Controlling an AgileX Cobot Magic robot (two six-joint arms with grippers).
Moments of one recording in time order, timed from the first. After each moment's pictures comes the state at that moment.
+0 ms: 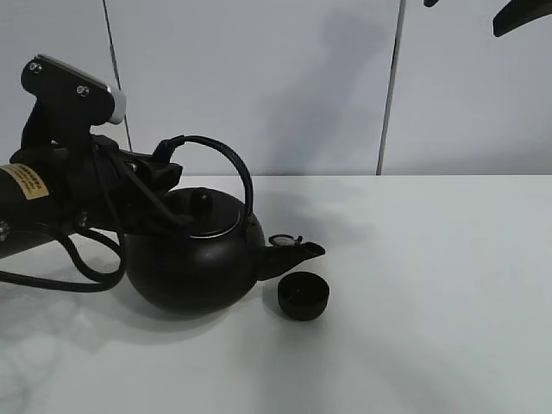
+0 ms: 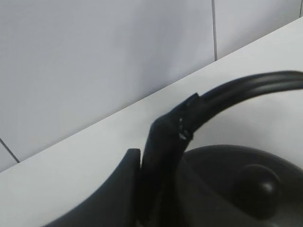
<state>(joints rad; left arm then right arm) -0.59 1.85 -0.53 -0.12 -1.04 0.30 0.09 1.57 -1.44 0.27 0.75 0.01</state>
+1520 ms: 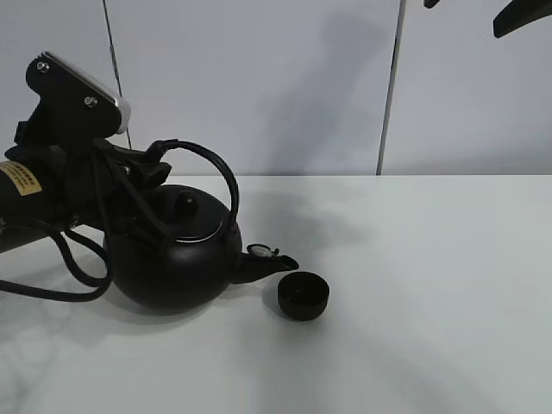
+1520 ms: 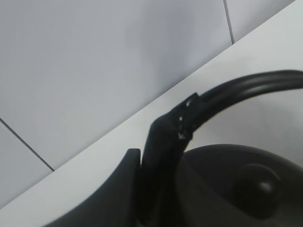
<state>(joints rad) -0.57 1.85 -0.53 -0.15 -1.04 0.49 0.09 1.57 -1.44 0.27 0.76 0.01</state>
